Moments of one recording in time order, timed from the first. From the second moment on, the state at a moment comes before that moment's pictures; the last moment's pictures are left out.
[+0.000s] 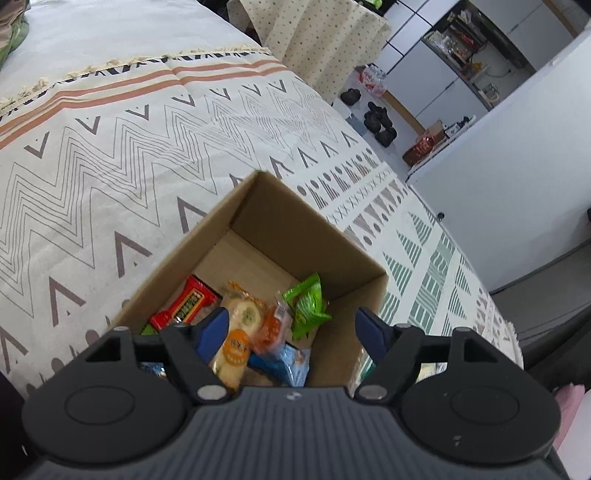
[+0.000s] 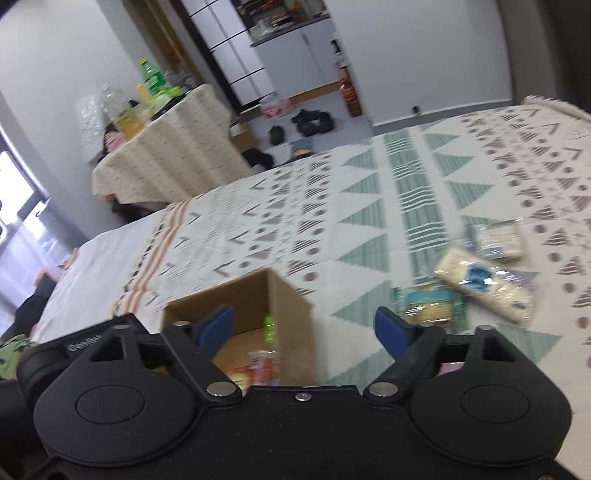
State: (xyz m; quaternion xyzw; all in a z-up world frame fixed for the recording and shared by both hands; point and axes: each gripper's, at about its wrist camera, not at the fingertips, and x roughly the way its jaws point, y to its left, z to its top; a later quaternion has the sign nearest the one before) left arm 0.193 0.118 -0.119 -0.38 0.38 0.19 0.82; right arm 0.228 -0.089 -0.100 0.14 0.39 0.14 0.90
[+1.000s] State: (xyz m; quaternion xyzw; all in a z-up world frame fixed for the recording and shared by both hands) left arm 0.210 -0.007 -0.113 -0.26 0.41 0.04 0.87; right arm 0.206 -0.221 -0.107 0.14 0.38 0.08 0.91
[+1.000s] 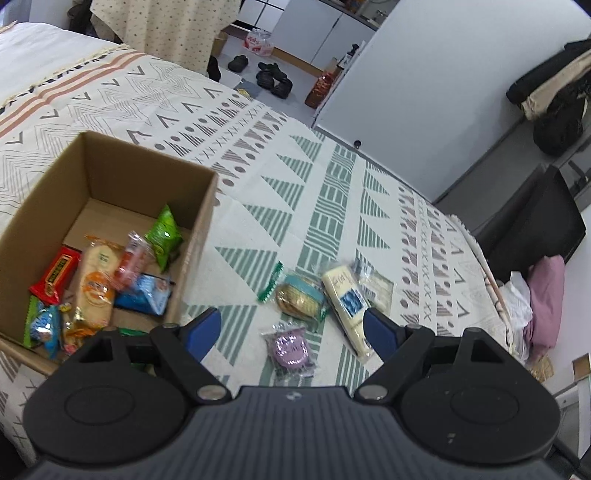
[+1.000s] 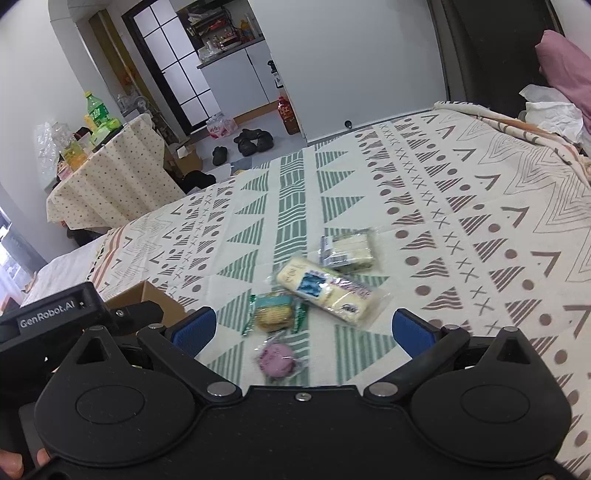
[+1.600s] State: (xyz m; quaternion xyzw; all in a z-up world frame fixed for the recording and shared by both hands) left arm 0.228 -0.047 -0.154 -0.24 0.45 0.03 0.86; right arm 0.217 -0.260 -0.142 0.13 0.37 0.12 0.91
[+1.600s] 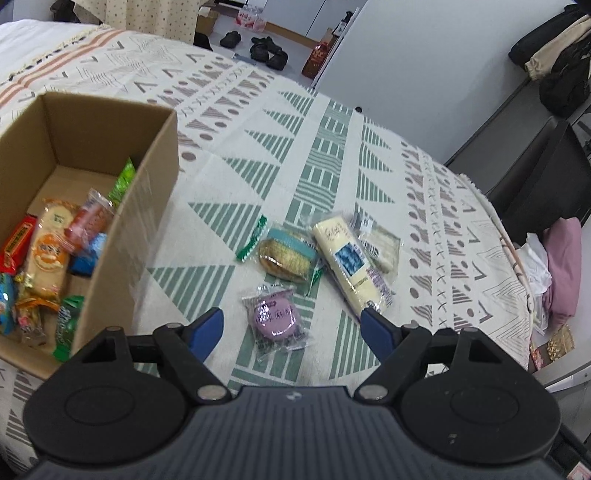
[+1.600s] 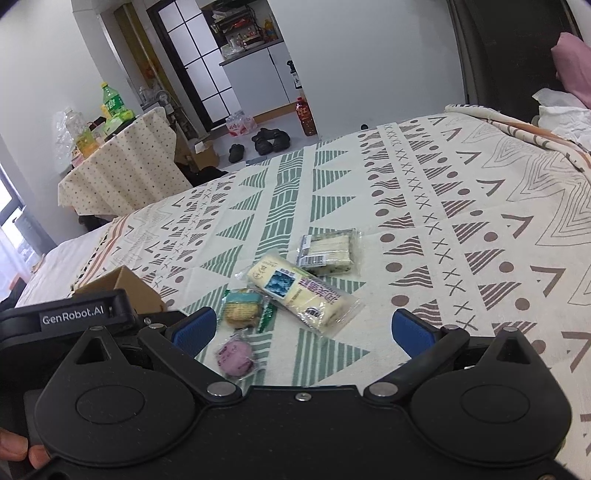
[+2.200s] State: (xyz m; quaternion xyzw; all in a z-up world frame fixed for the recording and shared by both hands) left arm 0.258 -0.060 -0.188 -0.25 0.49 0.07 0.83; right arm 0.262 -0.268 -0.179 0.15 0.37 0.15 0.90
